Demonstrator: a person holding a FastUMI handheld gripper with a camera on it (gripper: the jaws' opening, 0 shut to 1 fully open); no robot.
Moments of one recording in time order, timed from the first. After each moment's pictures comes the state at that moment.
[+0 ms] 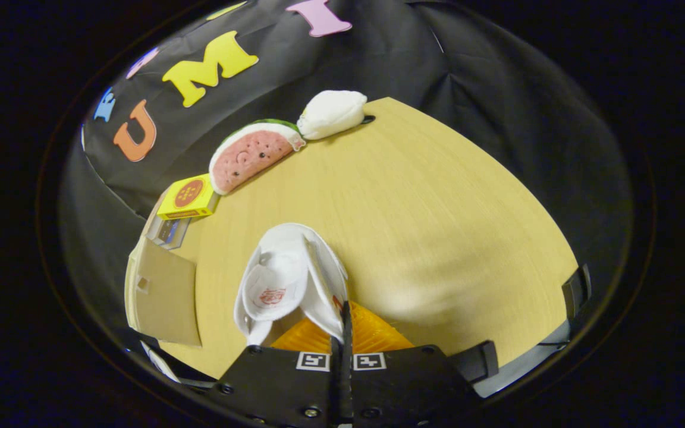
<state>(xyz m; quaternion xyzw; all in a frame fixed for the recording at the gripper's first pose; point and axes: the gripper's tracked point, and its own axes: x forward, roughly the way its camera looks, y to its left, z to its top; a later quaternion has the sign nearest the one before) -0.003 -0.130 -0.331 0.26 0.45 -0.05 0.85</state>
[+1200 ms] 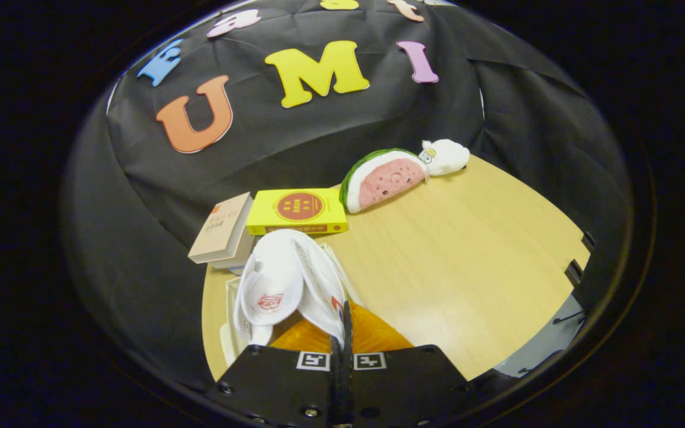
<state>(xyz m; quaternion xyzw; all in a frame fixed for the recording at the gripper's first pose) 0.077 0.254 -0.187 0.21 0.36 -0.13 0.90</state>
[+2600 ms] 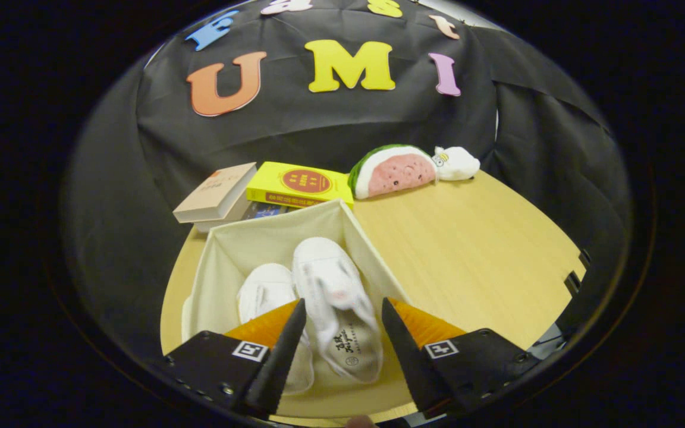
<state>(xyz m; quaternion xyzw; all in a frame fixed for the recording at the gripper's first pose) 0.064 0.290 -0.241 0.11 0.34 -0.11 0.93</state>
